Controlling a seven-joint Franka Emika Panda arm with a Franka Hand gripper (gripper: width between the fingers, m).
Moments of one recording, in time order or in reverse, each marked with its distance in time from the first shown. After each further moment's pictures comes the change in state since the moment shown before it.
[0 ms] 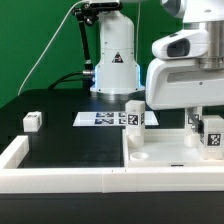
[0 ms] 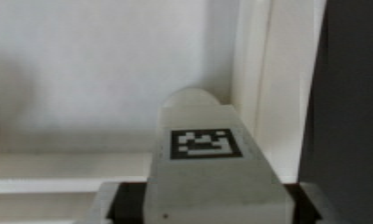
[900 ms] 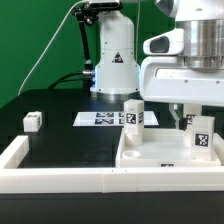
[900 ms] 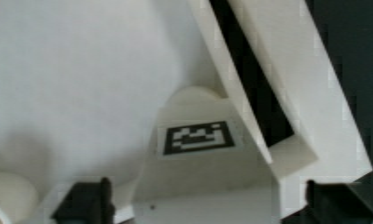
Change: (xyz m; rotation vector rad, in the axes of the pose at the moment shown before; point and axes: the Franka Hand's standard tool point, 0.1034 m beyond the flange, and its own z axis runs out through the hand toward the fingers) arm 0.000 0.010 -0.013 -0.011 0.020 0.402
